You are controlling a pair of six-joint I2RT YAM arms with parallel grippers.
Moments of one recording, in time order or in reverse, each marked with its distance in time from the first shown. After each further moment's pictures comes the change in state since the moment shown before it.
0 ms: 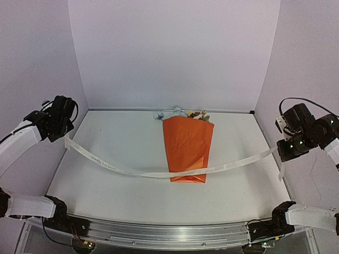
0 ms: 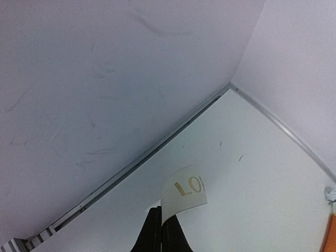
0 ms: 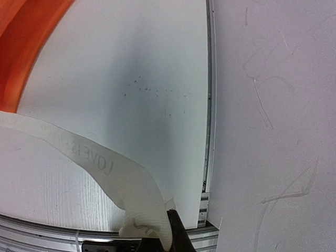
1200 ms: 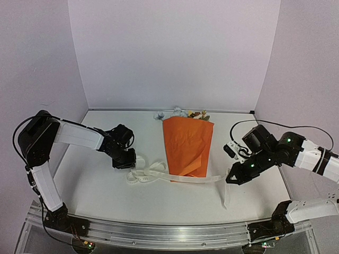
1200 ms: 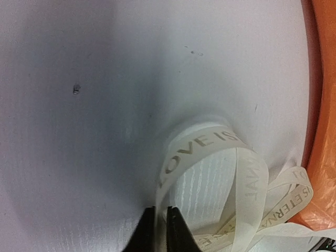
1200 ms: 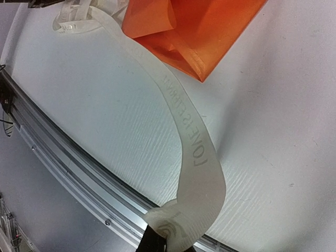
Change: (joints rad) left arm -0.314 0.707 -0.063 0.453 0.882 0.037; right arm 0.389 0.123 -0.336 0.481 -0.597 0.247
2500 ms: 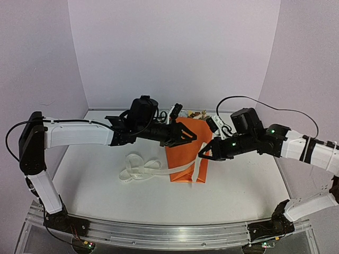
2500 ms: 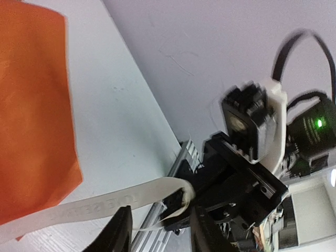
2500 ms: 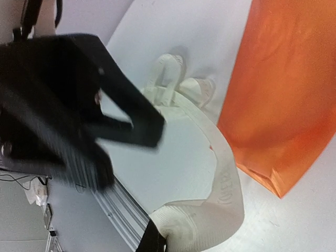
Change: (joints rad) left arm -0.291 -0.046 0.321 0.434 0.453 -0.067; right arm 0.000 0.182 0.102 0.466 -0.138 0.157
